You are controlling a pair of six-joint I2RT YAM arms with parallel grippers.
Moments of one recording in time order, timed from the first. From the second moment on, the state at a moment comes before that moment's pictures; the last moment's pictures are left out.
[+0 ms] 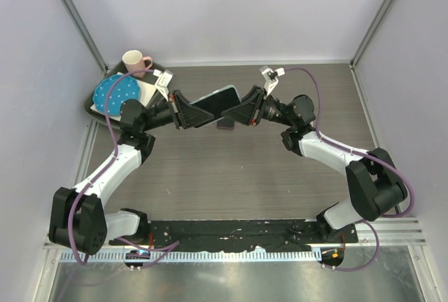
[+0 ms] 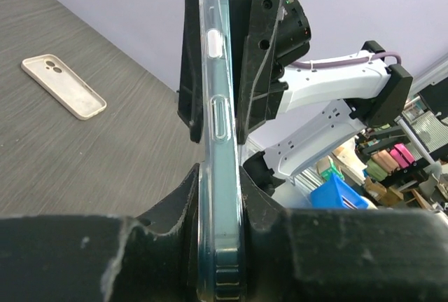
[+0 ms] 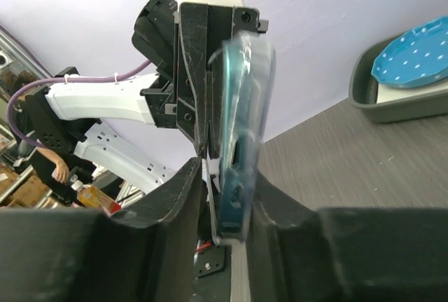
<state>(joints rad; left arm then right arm) -0.28 1.23 0.77 0.78 1.01 -0.96 0.50 1.49 0.84 1.11 -0.86 0.98</state>
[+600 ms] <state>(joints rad) -0.28 1.23 0.77 0.85 1.08 -1.05 0.34 1.51 0.94 1.28 -1.20 1.36</state>
